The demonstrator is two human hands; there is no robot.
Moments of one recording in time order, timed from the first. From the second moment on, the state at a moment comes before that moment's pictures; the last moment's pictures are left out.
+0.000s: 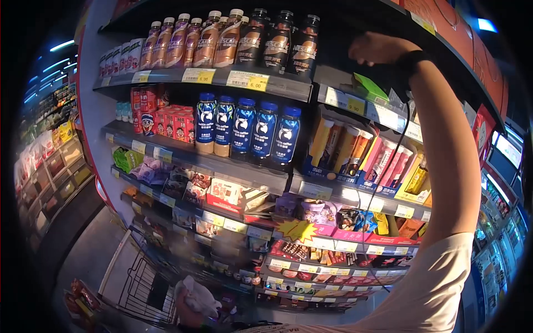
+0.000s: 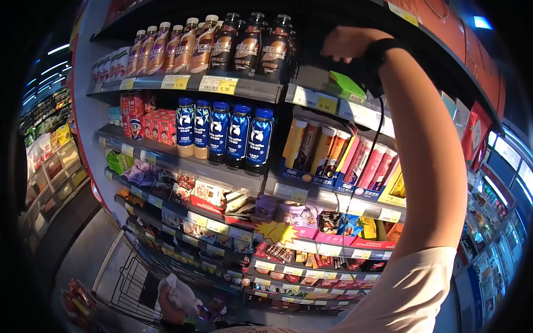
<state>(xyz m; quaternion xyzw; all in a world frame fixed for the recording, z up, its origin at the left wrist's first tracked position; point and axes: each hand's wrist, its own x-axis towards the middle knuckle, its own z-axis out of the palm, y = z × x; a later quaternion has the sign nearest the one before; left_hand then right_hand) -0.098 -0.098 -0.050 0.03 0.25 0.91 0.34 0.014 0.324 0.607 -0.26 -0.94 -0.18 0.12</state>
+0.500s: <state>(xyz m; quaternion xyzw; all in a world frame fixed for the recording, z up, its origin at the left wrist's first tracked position) -0.083 -0.090 0.033 0.02 0.25 0.88 0.42 -0.050 0.314 0.576 -0.57 -0.79 -0.21 -0.09</state>
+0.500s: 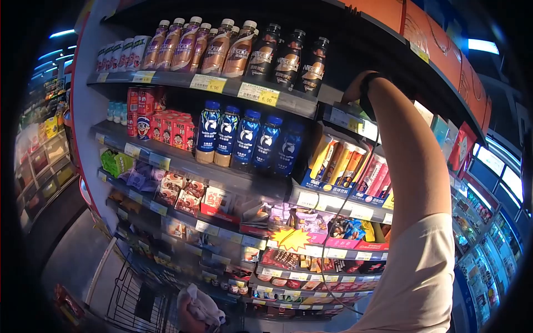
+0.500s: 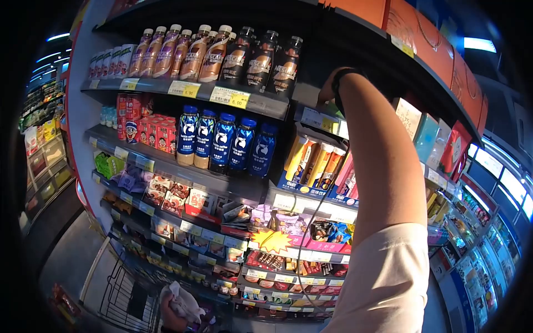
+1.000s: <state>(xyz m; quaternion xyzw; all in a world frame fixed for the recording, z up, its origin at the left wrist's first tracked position) -0.084 -0.095 -0.020 -0.02 0.32 0.88 0.34 -0.039 0.311 0.571 -0.51 -0.85 -0.10 -0.03</state>
